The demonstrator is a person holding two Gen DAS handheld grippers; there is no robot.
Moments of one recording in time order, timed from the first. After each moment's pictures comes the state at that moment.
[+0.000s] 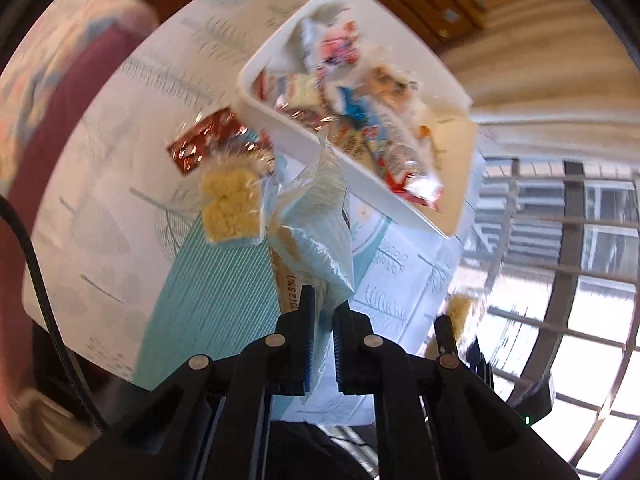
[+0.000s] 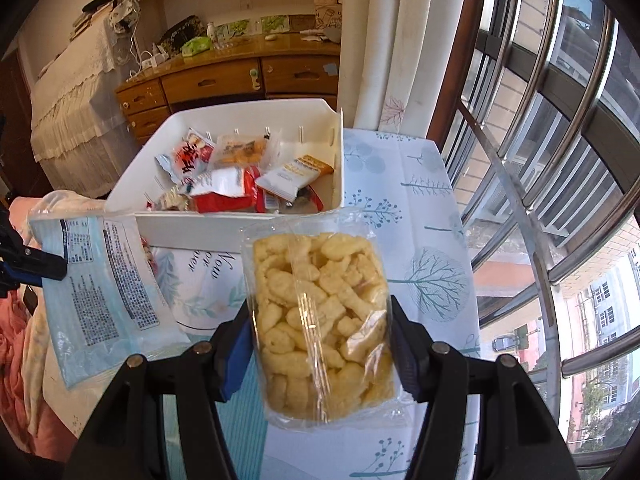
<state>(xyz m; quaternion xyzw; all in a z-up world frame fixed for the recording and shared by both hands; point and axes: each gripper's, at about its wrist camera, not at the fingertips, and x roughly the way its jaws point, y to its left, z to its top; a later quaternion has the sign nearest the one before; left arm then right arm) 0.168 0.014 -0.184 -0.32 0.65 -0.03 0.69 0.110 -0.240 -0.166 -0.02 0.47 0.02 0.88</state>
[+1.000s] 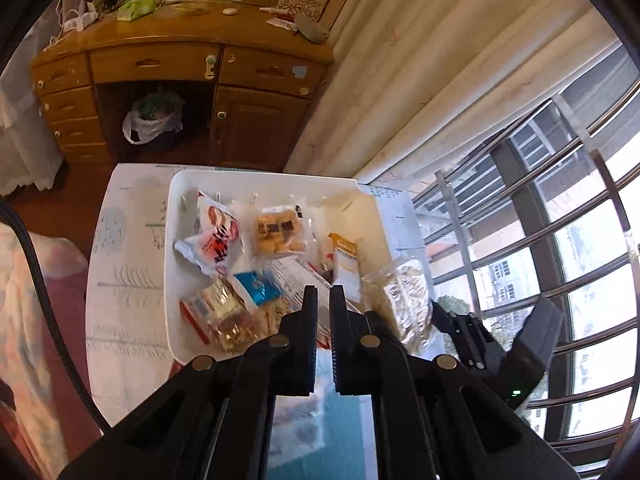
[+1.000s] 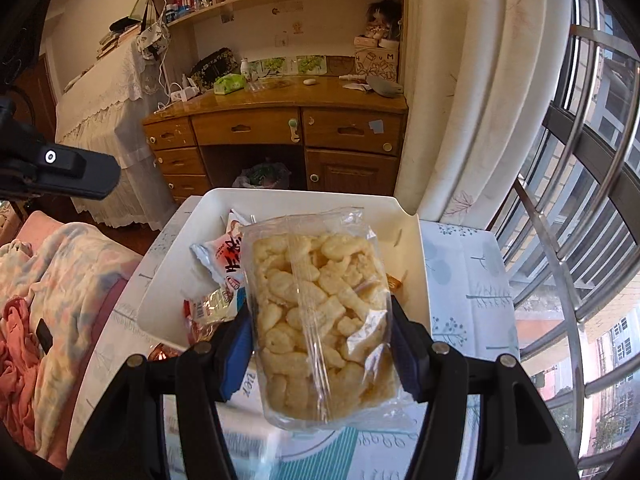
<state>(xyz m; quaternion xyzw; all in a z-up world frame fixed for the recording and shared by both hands) 0.300 -0.011 -0.088 -0.12 0.52 -0.19 0.82 0.228 -0.175 -0.140 -0.02 0.41 0.06 0.91</state>
